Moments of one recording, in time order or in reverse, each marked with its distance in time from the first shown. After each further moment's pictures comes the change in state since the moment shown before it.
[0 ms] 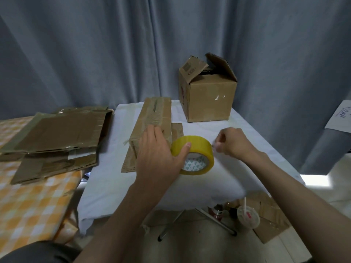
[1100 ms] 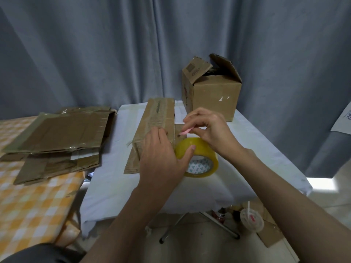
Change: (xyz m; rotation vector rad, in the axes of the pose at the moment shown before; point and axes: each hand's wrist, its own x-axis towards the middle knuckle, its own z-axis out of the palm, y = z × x) left_hand -0.002 -0.002 0.004 -0.027 0.060 0.022; right_hand -0.015 -0.072 0.004 0.320 0.200 -0.789
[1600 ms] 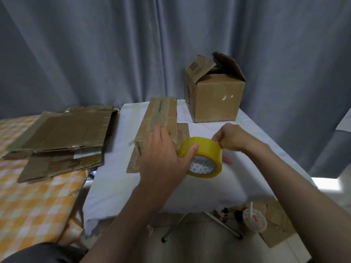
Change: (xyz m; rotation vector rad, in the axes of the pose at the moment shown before) left_hand 0.002 -0.003 -0.002 0.048 0.011 0.018; right_hand -0.006 0.043 -0.022 -0.299 -0.428 0.757
